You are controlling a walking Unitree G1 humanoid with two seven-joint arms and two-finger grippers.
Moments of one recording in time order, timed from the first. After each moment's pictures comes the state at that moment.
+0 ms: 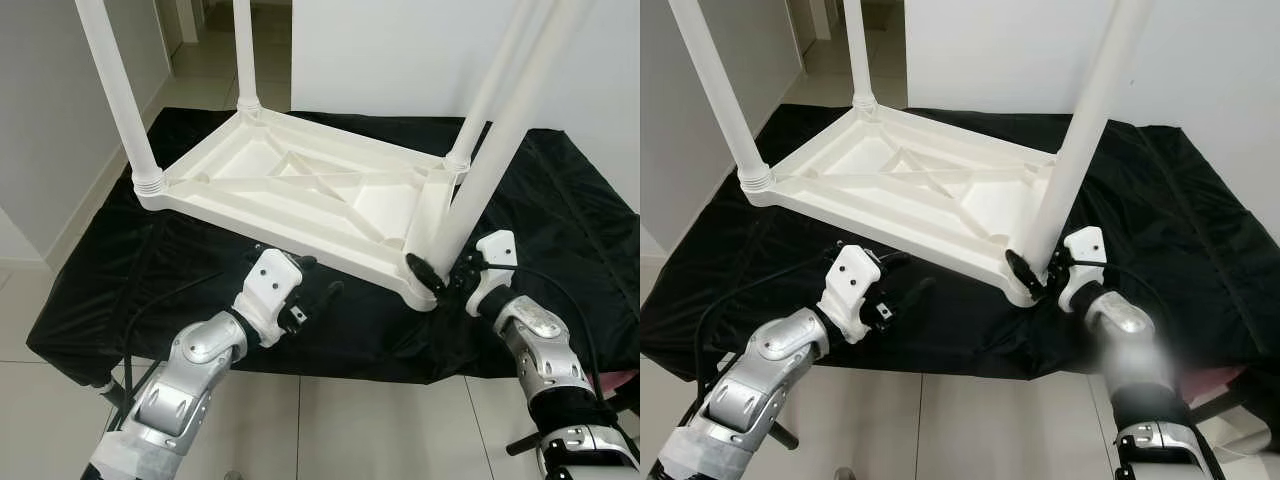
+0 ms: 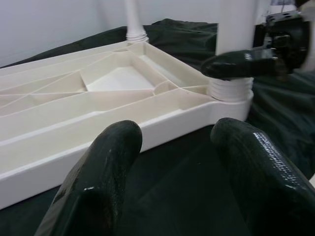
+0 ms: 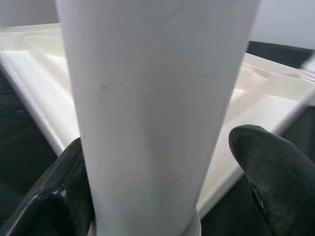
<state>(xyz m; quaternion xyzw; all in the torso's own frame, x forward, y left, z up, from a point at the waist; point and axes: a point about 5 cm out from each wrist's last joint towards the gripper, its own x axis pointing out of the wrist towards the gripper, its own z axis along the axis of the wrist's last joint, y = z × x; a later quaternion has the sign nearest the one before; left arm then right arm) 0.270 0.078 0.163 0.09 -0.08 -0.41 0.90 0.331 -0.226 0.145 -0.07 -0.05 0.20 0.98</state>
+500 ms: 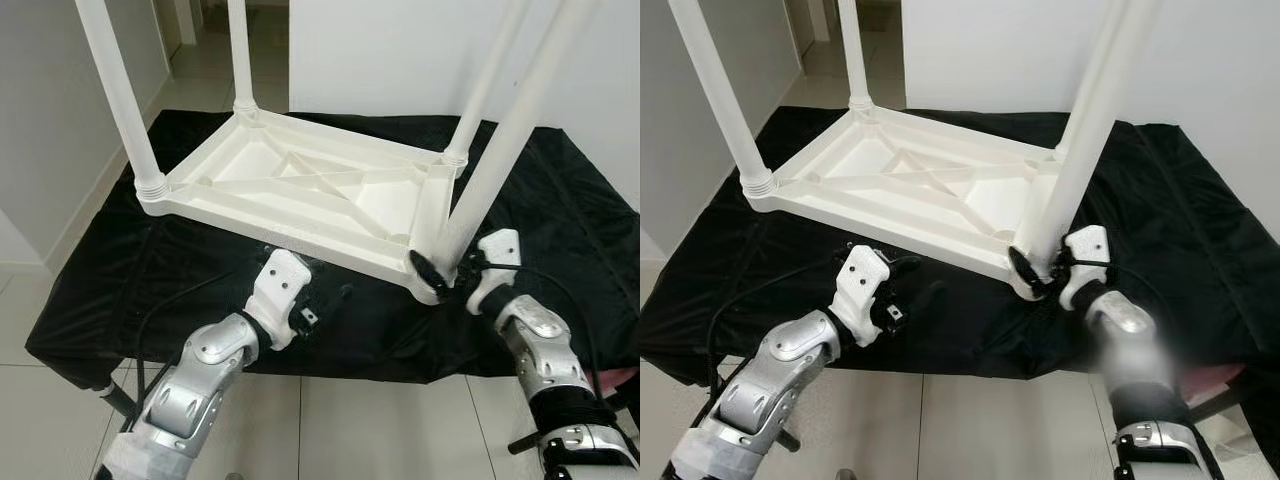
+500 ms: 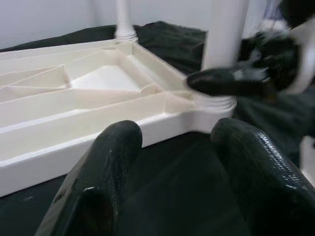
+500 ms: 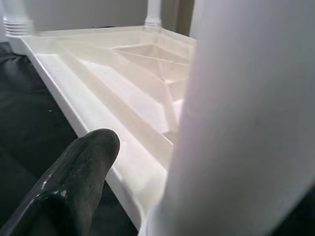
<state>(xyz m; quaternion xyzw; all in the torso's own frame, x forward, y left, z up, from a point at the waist) 0.266 0.061 0.167 0.03 -0.06 -0.43 0.90 0.329 -0.209 0.149 -0.09 -0.06 0.27 0.96</state>
